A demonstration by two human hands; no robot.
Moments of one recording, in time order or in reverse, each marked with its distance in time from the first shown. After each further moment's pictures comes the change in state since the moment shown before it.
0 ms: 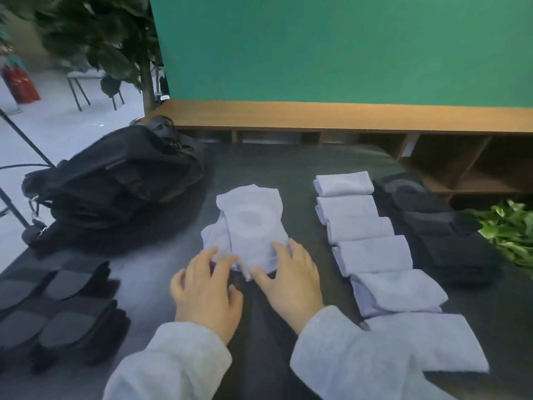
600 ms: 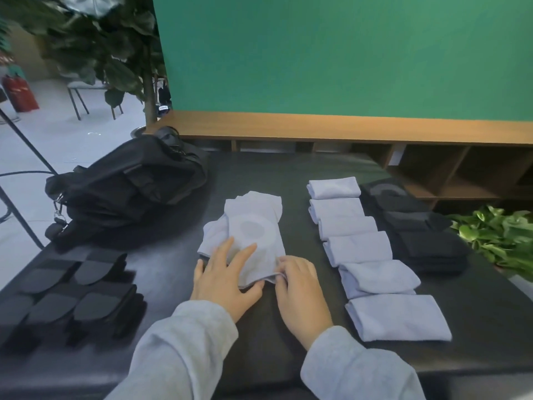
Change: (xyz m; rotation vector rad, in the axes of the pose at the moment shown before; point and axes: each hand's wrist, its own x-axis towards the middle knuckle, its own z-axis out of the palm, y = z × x) left_hand 0.000 0.005 -0.011 0.075 -0.353 0.057; right_hand -0.044 0.019 0.001 0.173 0.181 -0.218
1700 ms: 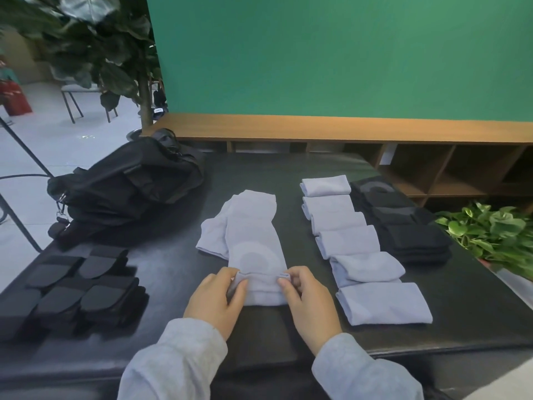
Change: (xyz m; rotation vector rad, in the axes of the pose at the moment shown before) left_hand -0.043 0.006 -0.007 -0.313 0.101 -0.061; right_hand -0.035 -0.001 -0.024 0.208 -0.020 0.261
